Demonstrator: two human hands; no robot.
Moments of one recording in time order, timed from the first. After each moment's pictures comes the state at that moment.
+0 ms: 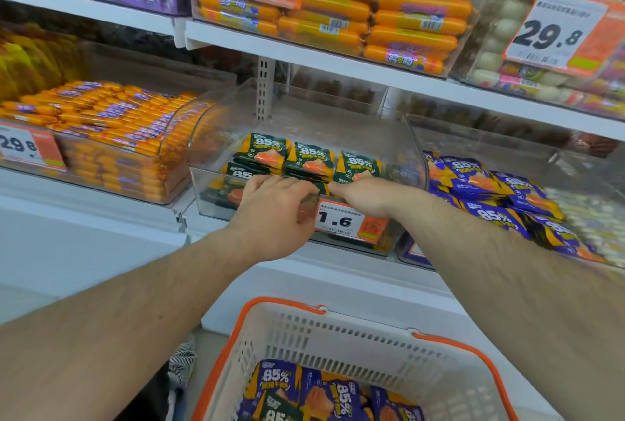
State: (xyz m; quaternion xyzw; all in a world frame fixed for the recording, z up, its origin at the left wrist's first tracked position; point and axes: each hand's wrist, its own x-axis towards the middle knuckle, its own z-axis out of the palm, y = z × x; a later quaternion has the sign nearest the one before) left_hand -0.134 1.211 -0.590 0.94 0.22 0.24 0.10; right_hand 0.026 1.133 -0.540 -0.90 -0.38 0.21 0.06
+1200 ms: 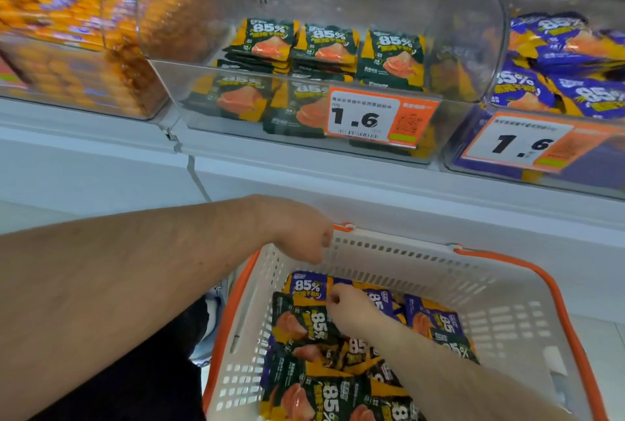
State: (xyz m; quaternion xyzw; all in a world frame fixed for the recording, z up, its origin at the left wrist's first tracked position) left_hand -0.112 1.181 -0.676 0.91 0.12 -0.37 0.11; right_hand -0.060 1.040 -0.861 -0.81 -0.35 0.46 0.12
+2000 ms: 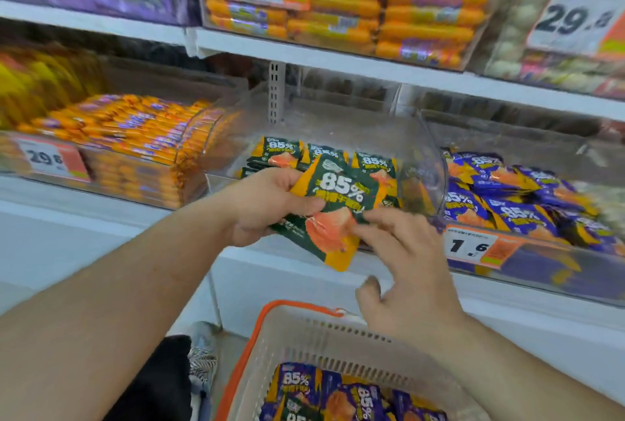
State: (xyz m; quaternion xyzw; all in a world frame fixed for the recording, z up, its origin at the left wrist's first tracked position) left_hand -0.153 1.234 -0.556 0.69 0.18 0.07 0.69; right_hand -0.041 1.042 -0.604 -0.69 -0.60 -0.24 0.33
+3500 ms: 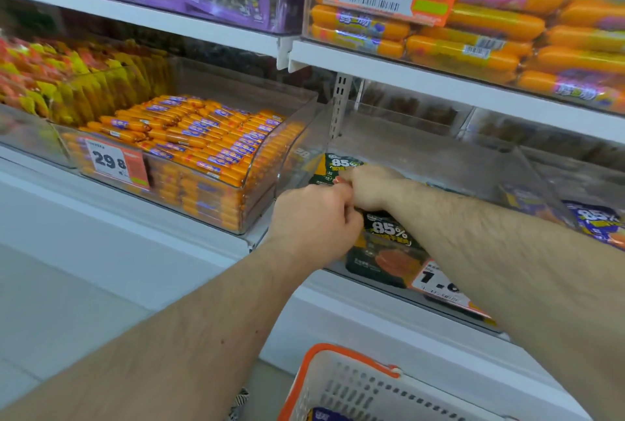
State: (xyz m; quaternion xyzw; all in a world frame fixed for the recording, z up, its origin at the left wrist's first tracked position) left_hand -0.148 1.287 -0.582 0.90 0.29 0.33 0.07; right_hand 0.033 1.318 -0.577 -0.80 -0.59 -0.01 -0.10
